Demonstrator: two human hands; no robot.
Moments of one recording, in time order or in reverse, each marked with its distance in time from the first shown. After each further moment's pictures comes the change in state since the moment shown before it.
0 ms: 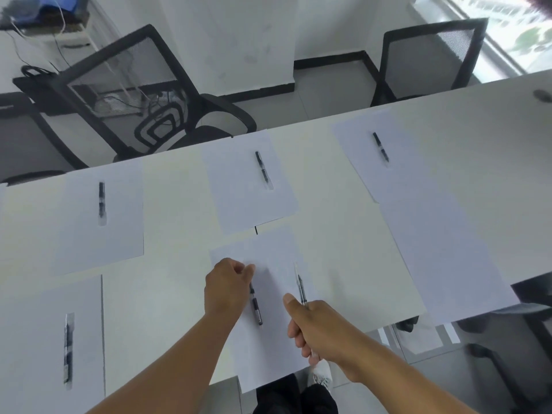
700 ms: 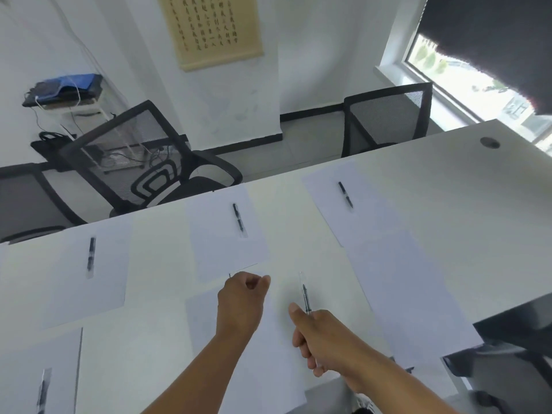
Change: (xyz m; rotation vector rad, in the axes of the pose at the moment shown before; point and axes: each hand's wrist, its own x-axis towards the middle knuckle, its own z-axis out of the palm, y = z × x) left_hand -0.049 0.119 0.016 -0.174 -0.001 0.149; right_hand -0.034 -0.018 -0.091 0.052 0.078 -0.099
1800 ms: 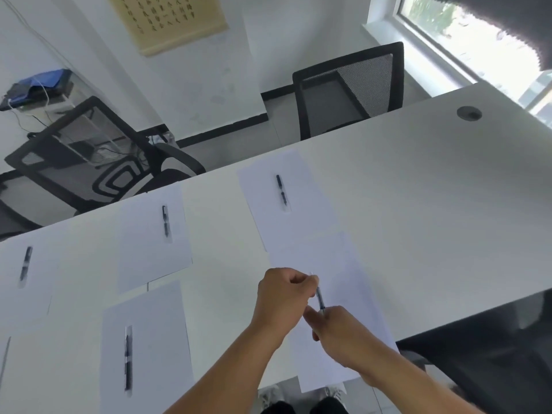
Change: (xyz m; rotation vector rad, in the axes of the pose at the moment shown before) left_hand -0.053 0.172 0.252 0.065 -0.212 0.004; right_hand 0.039 0.103 -0.251 -0.181 -0.004 -0.012
